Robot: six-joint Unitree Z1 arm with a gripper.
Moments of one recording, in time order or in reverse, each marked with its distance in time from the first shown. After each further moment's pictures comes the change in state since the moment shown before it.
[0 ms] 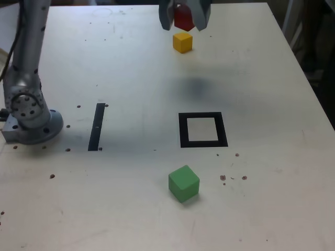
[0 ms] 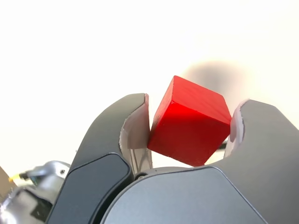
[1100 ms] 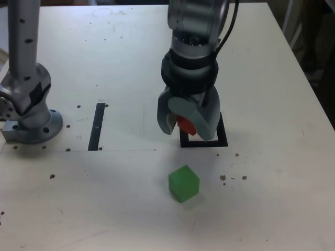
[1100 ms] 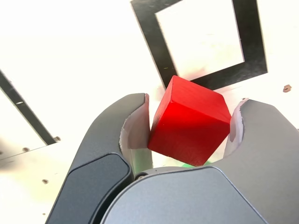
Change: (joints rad) arm -0.637 0.012 0.403 -0.344 -0.056 -0.535
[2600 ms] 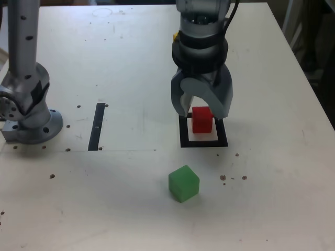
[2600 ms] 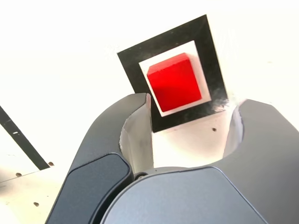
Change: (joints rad) arm 0.095 -0.052 -0.029 -0.021 0.045 0.075
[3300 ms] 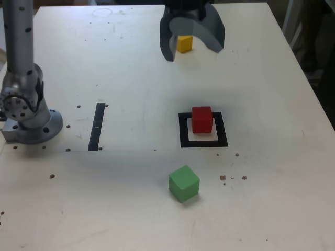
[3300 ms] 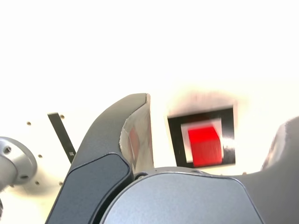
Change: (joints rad) arm 0.363 -0.061 -0.129 0.168 0.046 0.182
